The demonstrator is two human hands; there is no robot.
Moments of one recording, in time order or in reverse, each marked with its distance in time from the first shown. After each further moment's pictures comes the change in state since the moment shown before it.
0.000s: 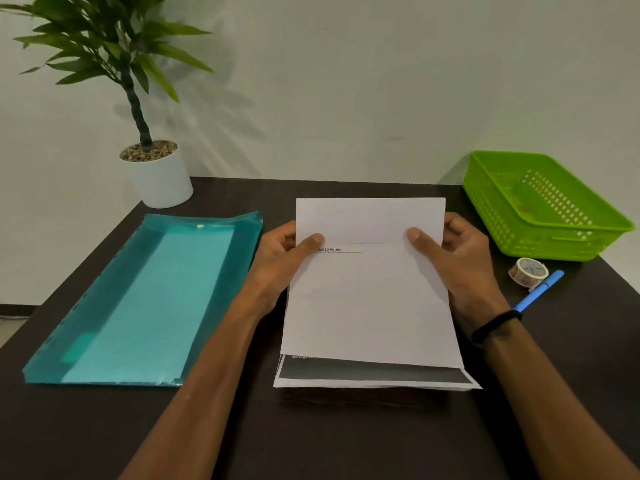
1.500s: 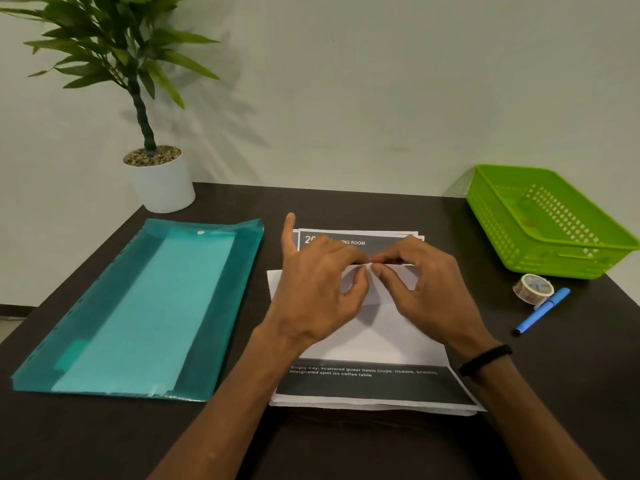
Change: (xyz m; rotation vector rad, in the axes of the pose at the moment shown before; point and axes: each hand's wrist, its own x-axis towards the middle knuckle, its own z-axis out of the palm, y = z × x) left_hand -0.020 0.000 0.039 1.043 0.124 0.809; right_hand -0.016 -0.006 0.024 -0.718 -0.257 -0.589
